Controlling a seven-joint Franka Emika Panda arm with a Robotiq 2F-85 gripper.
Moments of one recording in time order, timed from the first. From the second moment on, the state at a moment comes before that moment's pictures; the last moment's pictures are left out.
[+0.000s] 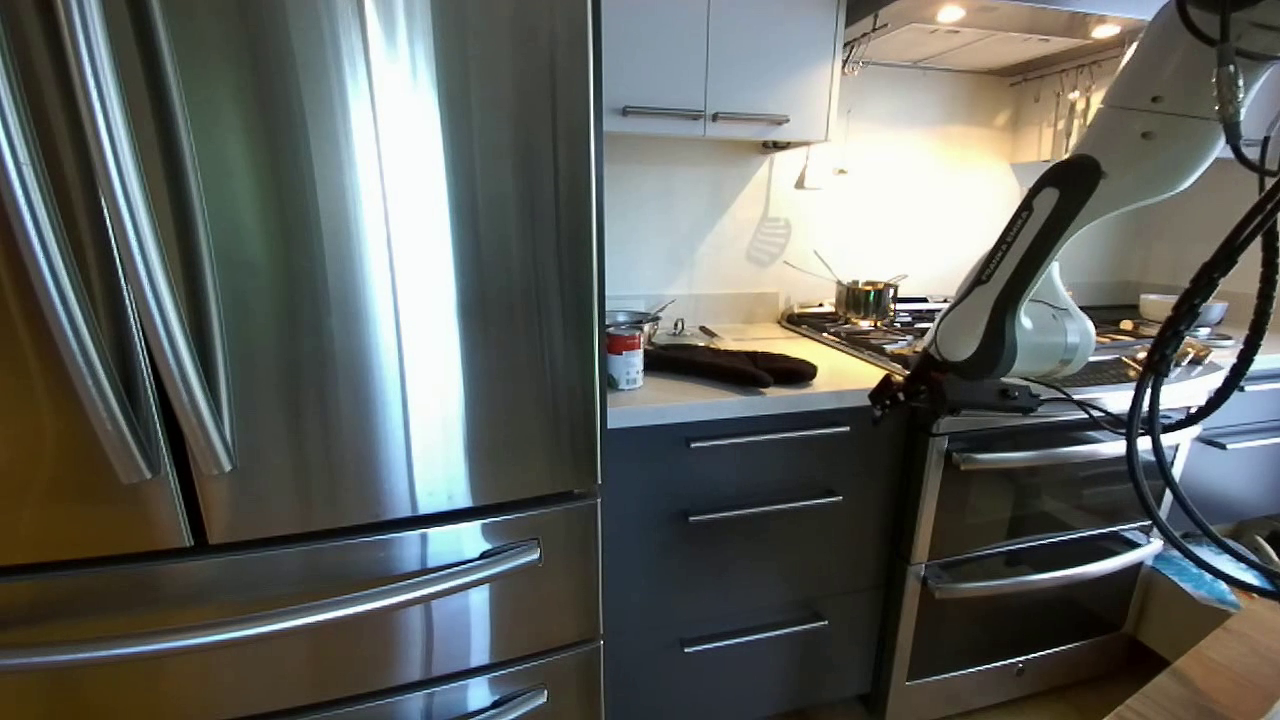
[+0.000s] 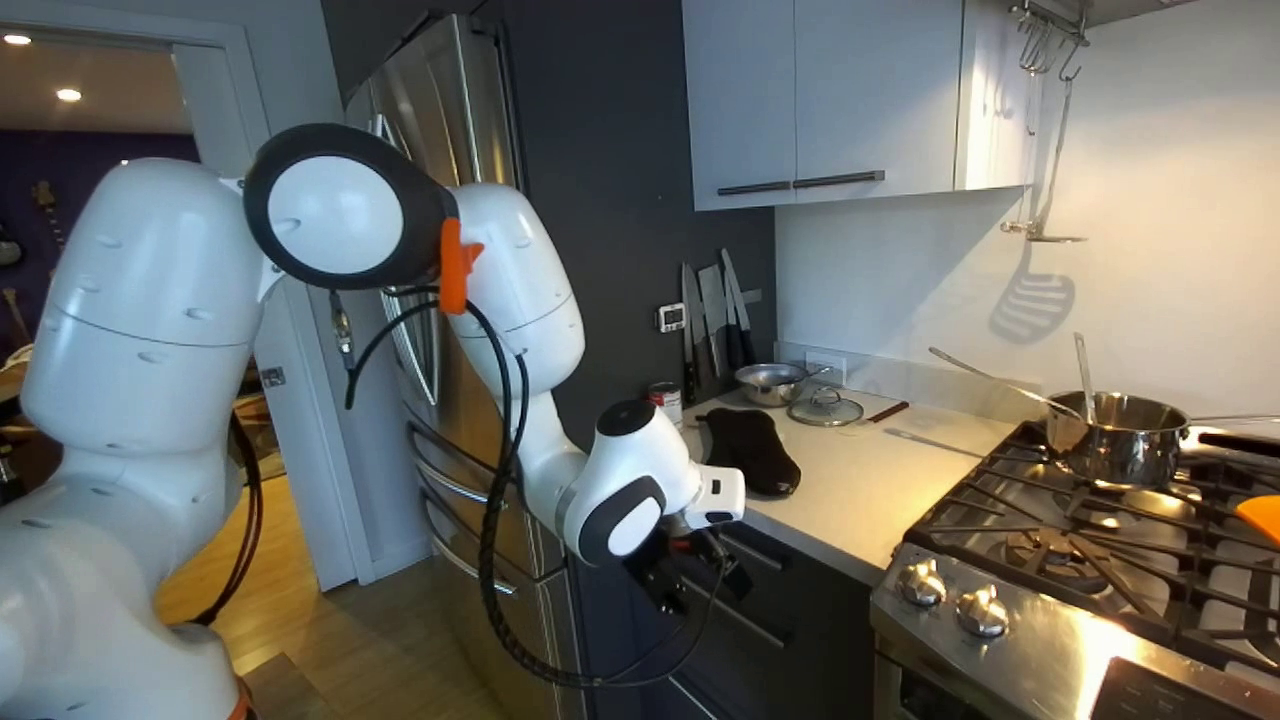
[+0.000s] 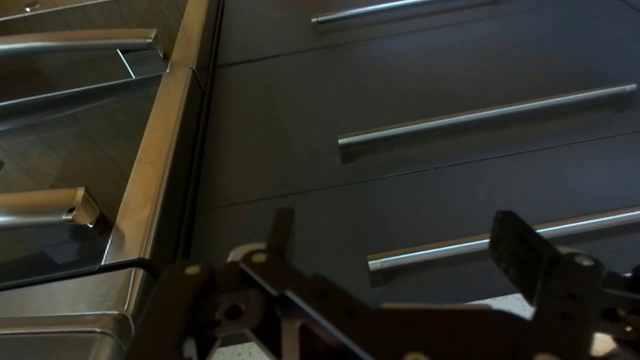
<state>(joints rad) -0.74 0.50 0.31 -2.39 -0.28 3.34 0.14</state>
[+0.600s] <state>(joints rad) -1.00 0.35 0.59 -2.56 -0.29 3.19 0.11</state>
